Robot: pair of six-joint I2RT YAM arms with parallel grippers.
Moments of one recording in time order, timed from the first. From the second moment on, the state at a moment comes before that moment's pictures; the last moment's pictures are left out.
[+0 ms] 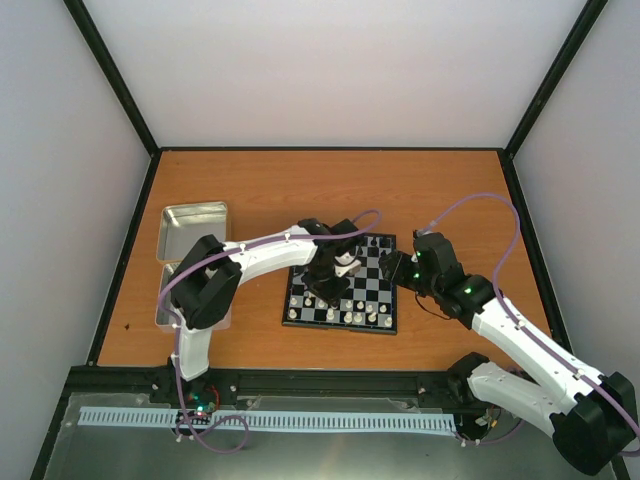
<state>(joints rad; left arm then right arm) -0.89 1.96 1.45 -1.02 0.26 -0.19 0.56 0.92 0.66 -0.45 -0.04 0.80</state>
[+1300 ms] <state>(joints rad) -0.70 0.94 0.75 -0.35 -0.31 -0.48 0.75 1.85 1.33 -0.65 0.08 0.72</state>
